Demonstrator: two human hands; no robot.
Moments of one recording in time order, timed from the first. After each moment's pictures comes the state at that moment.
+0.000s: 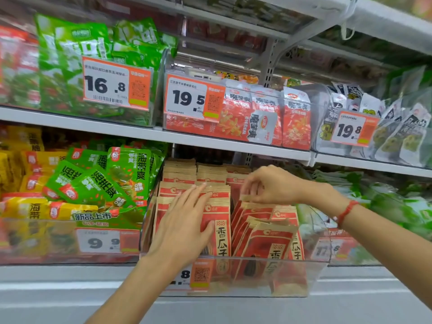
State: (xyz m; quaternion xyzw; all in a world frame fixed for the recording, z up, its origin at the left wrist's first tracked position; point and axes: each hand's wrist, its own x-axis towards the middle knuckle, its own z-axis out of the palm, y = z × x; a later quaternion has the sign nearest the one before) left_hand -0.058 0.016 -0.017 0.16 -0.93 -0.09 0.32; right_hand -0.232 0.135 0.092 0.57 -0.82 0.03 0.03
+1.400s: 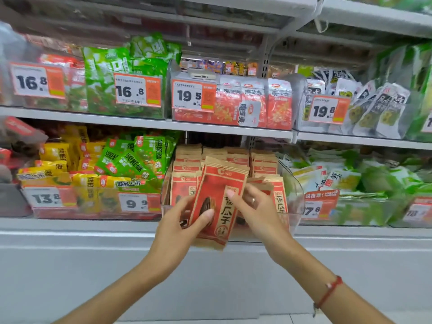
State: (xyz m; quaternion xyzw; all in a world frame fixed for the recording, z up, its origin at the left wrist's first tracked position) left_hand 0.039 0.108 -0.018 0.14 -0.75 -0.52 0.38; right_hand -0.083 0.219 0.019 0.40 -0.65 0.63 -0.15
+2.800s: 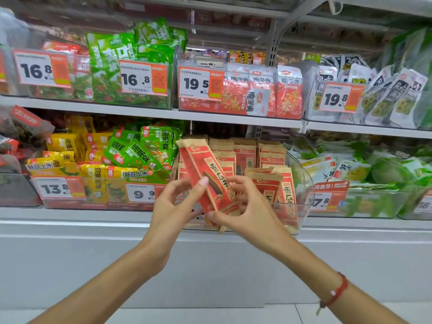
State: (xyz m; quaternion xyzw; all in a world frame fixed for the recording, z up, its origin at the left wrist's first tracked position) left_hand 0.055 0.110 0.003 0.22 -0.59 -0.67 0.39; right_hand -0.057 0.218 0.015 0.47 -0.74 0.47 -0.09
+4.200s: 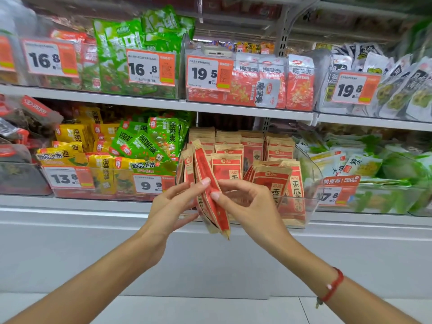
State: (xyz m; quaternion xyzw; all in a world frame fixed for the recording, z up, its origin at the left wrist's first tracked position) left_hand 0.071 0.096 -0.002 0.30 -0.60 -0.69 0.29; right_hand -0.049 0.206 0.004 0.49 -0.65 0.57 -0.10
